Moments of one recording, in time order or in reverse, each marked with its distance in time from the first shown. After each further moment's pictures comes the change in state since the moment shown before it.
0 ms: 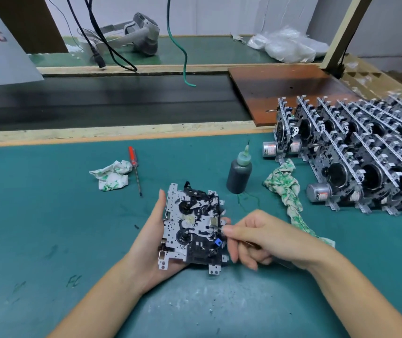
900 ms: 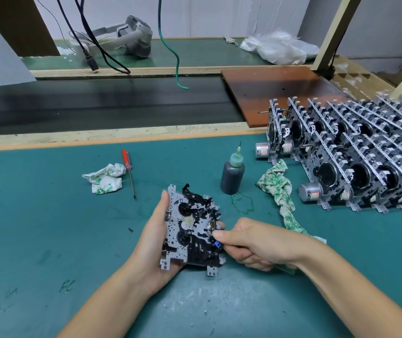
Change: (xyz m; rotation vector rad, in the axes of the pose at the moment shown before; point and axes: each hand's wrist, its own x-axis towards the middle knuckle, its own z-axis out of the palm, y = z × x) left_hand 0.002 -0.005 0.016 0.090 0.206 0.094; right_hand 0.002 0.000 0.000 -0.096 -0.065 0.160
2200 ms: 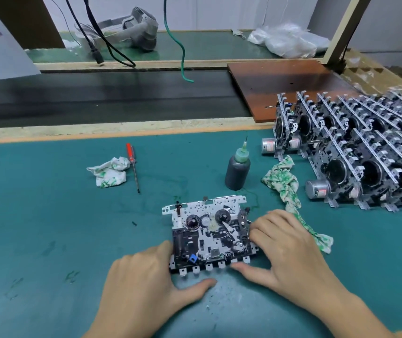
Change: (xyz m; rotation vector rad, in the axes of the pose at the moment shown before) left_hand -0.055 -0.018 -0.009 1.978 0.499 0.520; right_hand -0.012 0.056 0.018 -1.173 0.988 -0.623
